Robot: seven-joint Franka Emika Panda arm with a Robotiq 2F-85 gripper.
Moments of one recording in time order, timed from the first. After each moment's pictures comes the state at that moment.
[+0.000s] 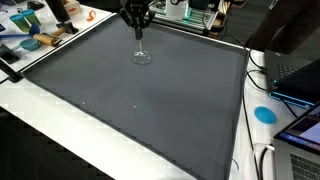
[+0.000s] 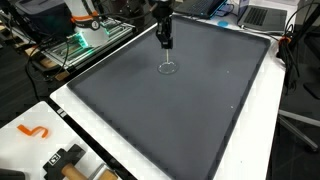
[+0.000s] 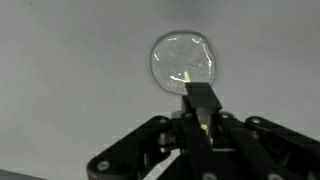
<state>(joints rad) 0.05 0.00 -0.01 -2.50 0.05 2.64 -0.38</state>
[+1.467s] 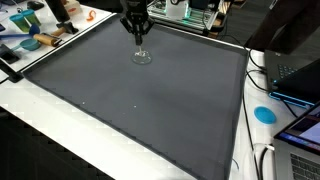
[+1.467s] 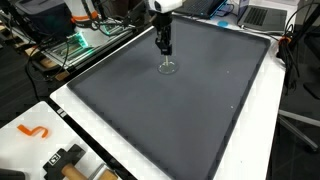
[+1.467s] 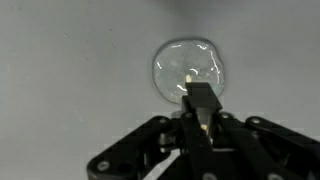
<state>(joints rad) 0.04 0.06 0.00 -2.52 0.05 2.72 -0.38</state>
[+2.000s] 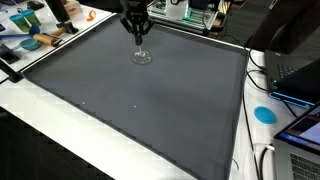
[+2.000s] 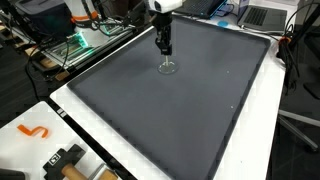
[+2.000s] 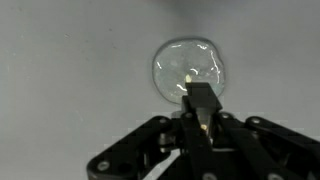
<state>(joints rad) 0.04 0.06 0.00 -2.52 0.05 2.72 -0.38</state>
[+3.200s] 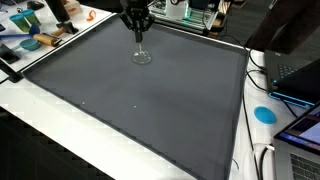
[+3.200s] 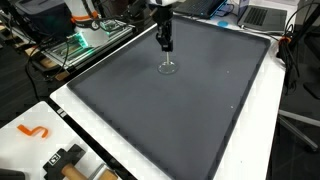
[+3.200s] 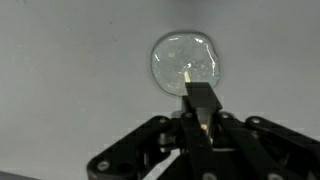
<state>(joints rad) 0.04 0.02 0.01 -2.51 0.05 2.70 -0.38</state>
